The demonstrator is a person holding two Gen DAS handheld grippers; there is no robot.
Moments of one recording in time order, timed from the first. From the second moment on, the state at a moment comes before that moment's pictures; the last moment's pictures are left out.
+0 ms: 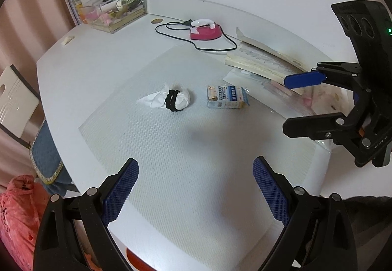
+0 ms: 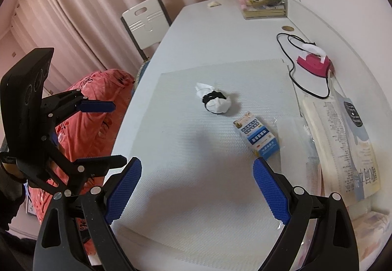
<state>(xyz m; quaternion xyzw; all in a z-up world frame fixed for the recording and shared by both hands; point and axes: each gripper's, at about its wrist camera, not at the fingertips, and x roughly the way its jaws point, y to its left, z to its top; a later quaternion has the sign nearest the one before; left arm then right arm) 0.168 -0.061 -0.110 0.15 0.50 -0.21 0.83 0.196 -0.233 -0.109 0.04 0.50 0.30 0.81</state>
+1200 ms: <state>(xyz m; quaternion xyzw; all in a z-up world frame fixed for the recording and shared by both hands) 0.316 -0.087 -0.222 0.18 0.51 -0.29 0.79 0.291 -0.222 -0.227 -0.05 0.55 0.24 0.80</state>
